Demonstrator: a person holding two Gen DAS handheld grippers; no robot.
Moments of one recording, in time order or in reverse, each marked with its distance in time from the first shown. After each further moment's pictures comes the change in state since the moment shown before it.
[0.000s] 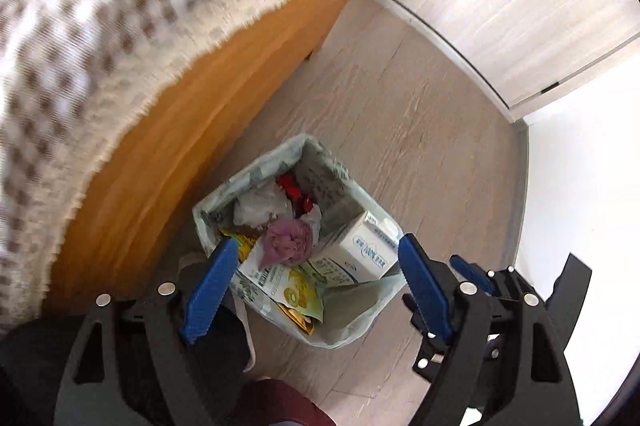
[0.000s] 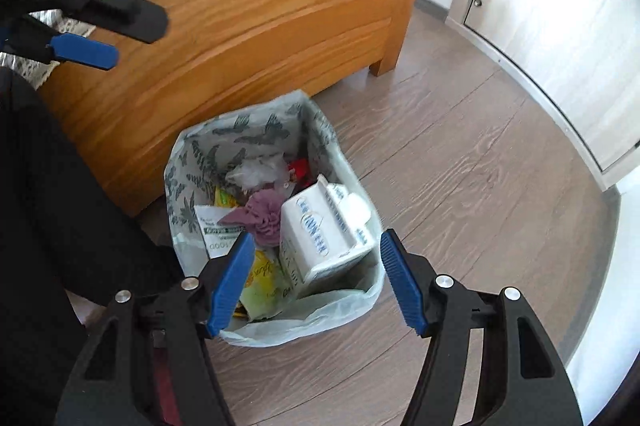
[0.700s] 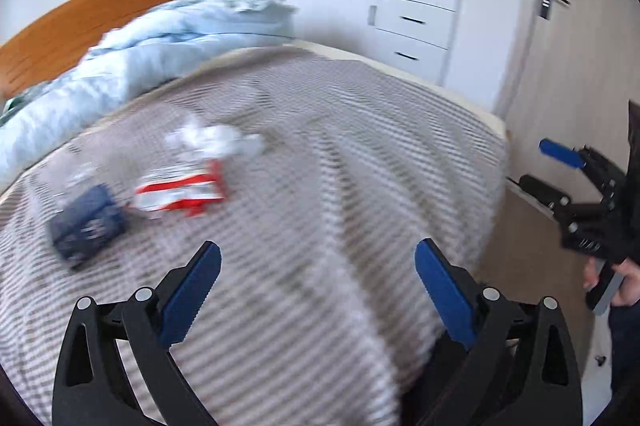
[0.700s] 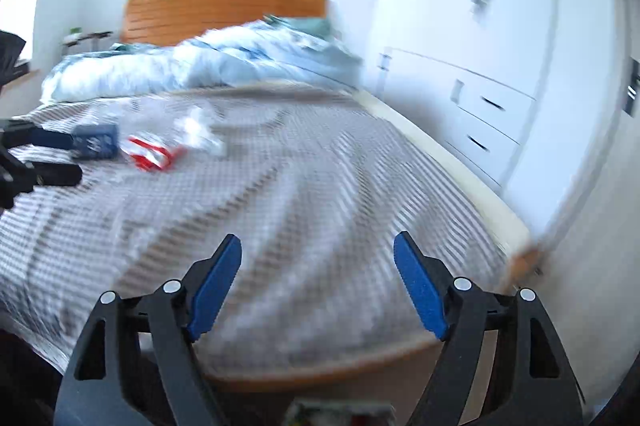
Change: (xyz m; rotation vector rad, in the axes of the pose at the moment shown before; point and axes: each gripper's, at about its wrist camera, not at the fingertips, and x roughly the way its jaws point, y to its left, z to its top) left arm -0.317 0.226 -0.096 -0.099 -0.607 0.384; right arm -0.172 0.234 0.223 -0.411 -0.603 0.234
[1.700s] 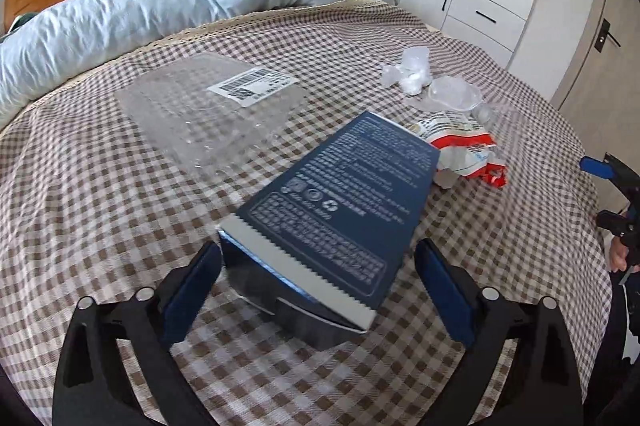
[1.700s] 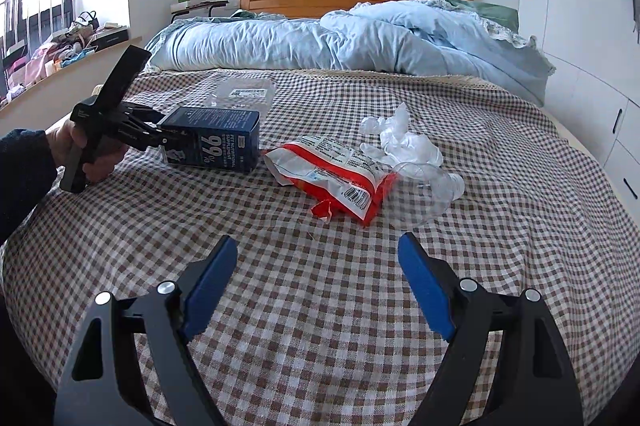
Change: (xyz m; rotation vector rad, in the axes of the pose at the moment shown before) left arm 0.106 0.335 -0.031 -0.072 0.113 -0.080; right arm 0.155 0.184 0.051 -0.105 0.093 0.383
